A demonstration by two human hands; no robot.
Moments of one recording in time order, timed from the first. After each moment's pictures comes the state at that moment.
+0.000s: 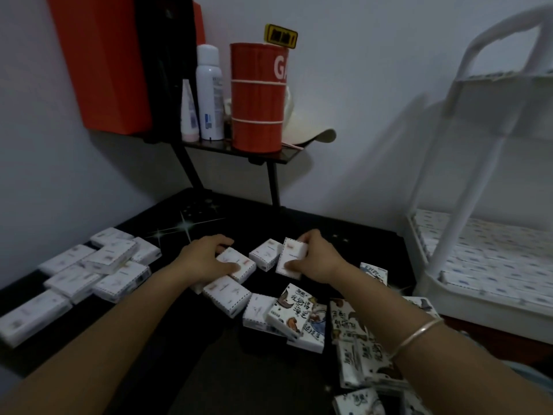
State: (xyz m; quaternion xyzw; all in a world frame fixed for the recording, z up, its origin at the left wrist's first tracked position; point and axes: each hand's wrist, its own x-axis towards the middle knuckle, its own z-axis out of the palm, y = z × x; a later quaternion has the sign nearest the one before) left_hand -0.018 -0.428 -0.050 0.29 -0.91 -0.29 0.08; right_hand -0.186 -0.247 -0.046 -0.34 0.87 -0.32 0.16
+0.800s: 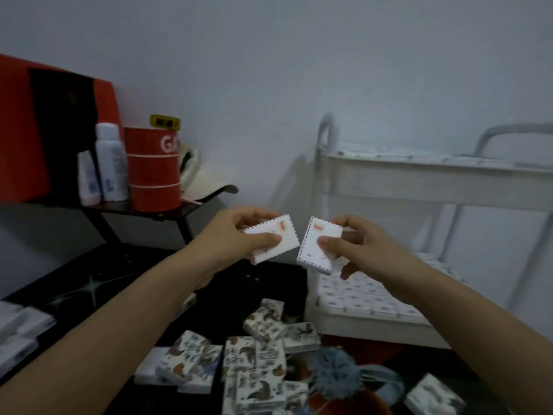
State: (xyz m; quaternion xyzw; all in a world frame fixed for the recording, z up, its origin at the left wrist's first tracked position) left_hand -0.085 -0.215 0.112 0.03 -0.80 -0.55 0.23; right_hand -0.182 -0.009 0.113 -0.31 0.74 -0.59 0.10
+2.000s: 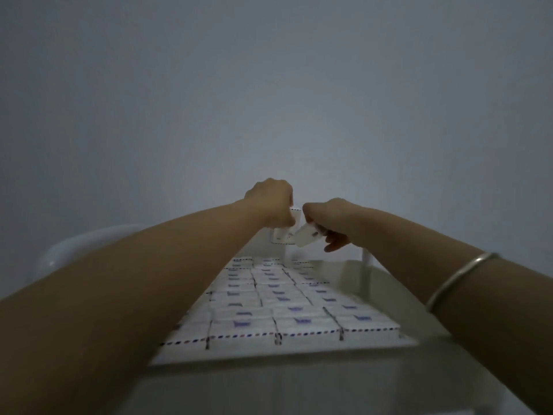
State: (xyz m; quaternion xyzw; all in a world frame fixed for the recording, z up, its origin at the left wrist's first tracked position) left_hand -0.469 -0.054 0.321 -0.03 -0.95 -0.04 0.31; right_hand -0.469 0.079 0.308 -0.12 0.89 -0.42 -0.08
